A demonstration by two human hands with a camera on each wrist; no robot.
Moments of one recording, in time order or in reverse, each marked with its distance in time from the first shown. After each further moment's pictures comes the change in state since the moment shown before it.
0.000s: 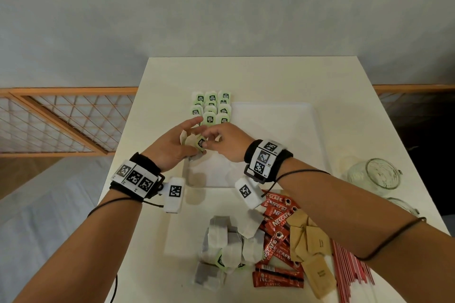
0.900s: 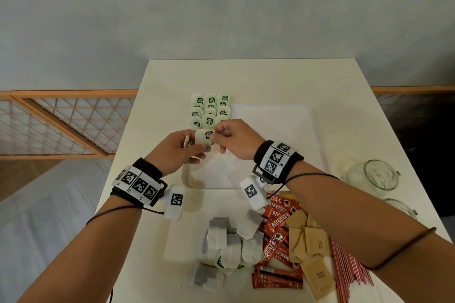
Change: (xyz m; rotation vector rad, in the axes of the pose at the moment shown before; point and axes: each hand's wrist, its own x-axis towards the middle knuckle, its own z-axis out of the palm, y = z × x) left_hand -0.003 -0.004 0.008 0.176 0.077 0.074; right_hand -0.015 -0.003 -0.017 0.186 0.116 0.102
